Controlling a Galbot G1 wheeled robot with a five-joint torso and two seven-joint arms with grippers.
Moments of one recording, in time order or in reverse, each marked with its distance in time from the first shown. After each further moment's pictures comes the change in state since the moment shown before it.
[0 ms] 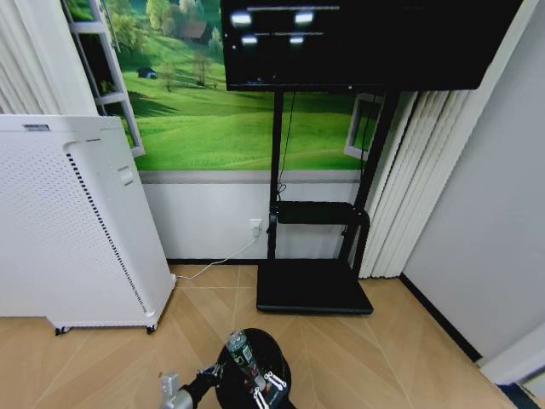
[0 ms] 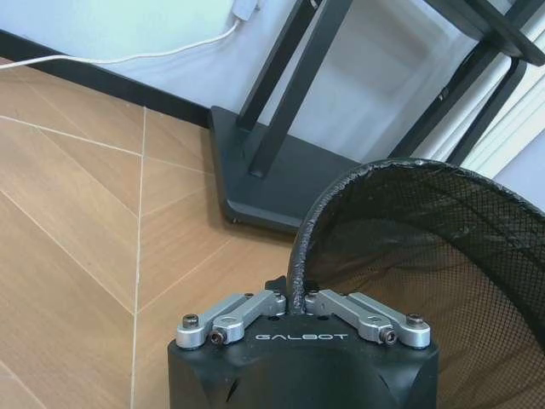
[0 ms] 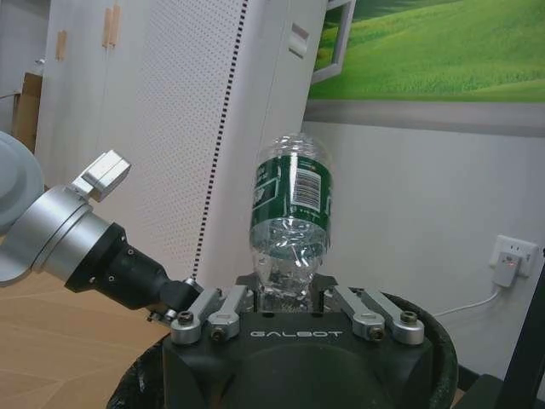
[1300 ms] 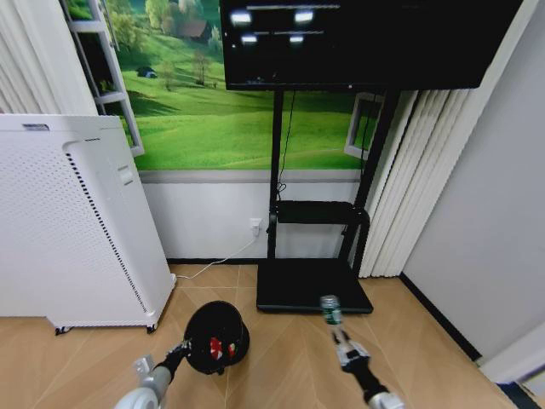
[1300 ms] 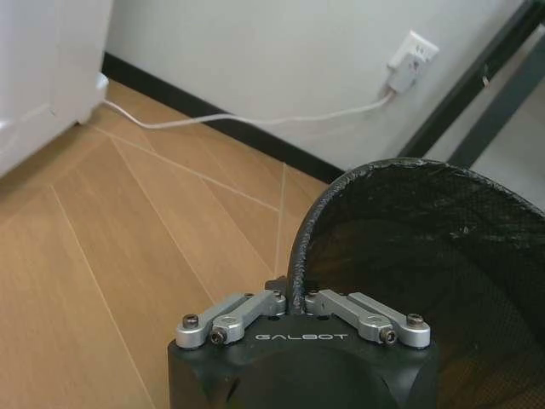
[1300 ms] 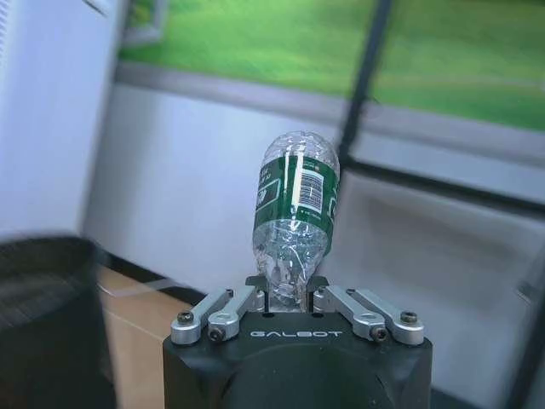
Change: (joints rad) left arm -0.138 -0.050 -0.123 0.187 -0.104 -0.045 -0.157; right arm -0.120 -0.007 0.402 0.089 0.162 -0.019 0.079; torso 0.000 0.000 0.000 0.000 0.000
